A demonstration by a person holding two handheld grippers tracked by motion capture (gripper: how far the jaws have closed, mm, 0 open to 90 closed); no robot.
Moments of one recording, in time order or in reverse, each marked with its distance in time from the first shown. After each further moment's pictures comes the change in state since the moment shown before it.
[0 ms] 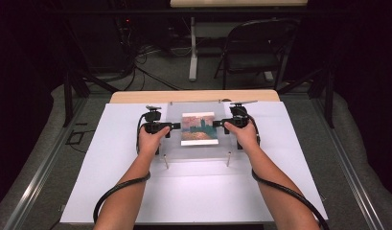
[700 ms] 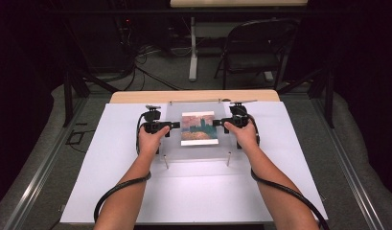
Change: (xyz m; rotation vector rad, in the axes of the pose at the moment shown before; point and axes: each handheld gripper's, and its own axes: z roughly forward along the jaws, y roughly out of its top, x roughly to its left) left arm -0.002 0.001 -0.005 -0.019 0.013 0.001; right arm 0.004 0.002 -0.003 -0.017 -0.016 -0.020
